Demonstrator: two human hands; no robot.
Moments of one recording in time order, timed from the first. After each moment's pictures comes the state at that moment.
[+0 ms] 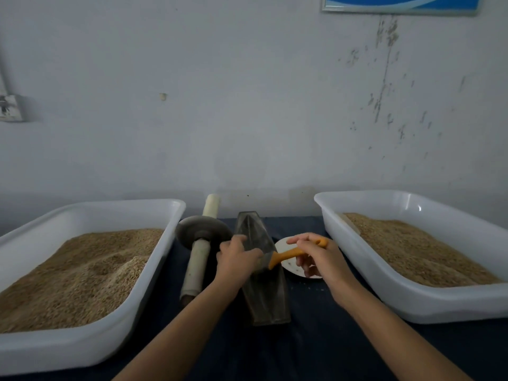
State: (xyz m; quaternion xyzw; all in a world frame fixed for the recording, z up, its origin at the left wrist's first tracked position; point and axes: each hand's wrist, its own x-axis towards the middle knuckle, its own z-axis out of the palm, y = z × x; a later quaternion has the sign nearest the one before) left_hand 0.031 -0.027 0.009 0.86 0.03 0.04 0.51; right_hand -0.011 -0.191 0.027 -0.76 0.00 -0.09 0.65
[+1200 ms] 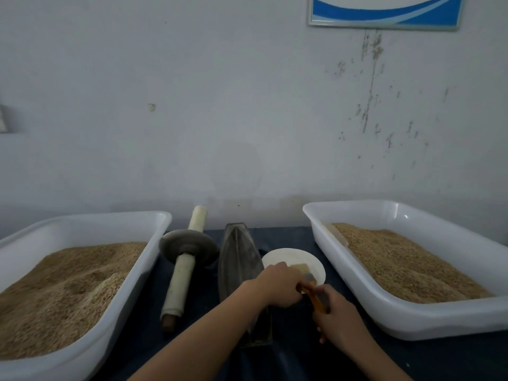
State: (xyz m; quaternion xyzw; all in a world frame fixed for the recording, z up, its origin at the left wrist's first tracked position) left_hand 0.042 -0.107 0.019 0.92 -0.38 -0.06 0.04; right_hand -0.037 -0.235 -0.021 -0.88 0.08 -0.03 0.46
